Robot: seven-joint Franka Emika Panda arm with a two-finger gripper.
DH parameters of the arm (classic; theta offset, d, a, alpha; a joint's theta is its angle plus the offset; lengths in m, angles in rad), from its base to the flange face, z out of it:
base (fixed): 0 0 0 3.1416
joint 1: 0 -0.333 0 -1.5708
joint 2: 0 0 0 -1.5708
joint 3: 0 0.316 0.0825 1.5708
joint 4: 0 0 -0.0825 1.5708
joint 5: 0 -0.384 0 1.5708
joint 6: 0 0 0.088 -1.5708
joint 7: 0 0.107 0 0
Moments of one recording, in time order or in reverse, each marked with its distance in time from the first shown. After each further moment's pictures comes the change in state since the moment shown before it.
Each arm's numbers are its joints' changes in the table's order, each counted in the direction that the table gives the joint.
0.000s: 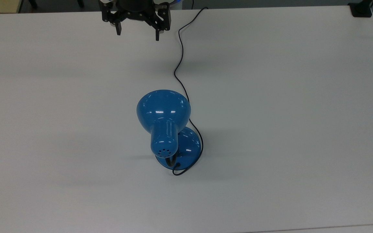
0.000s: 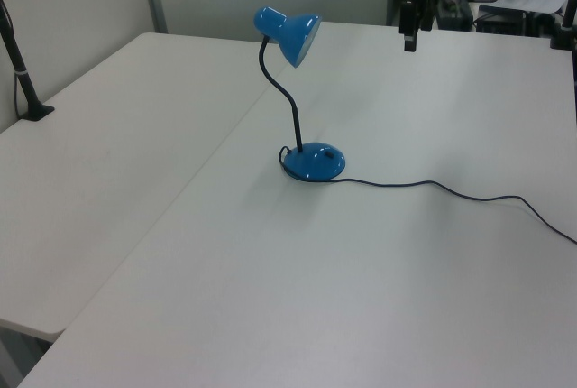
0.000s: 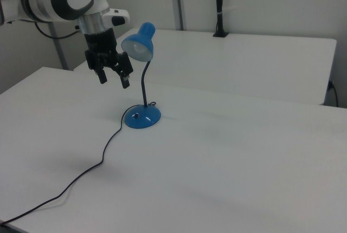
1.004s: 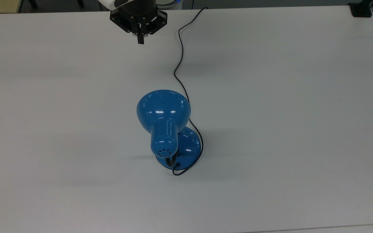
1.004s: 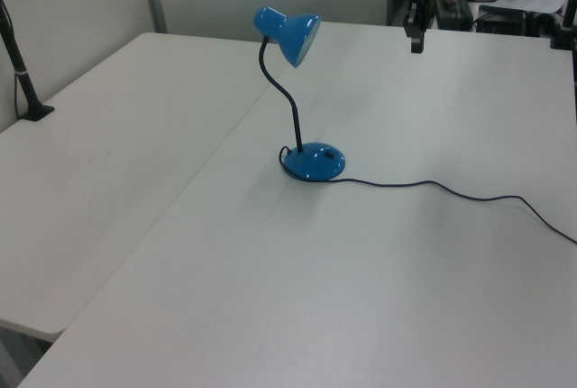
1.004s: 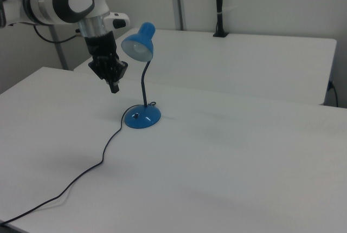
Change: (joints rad) arm -0.007 -0.014 0.001 -0.004 0.000 0.002 -0.078
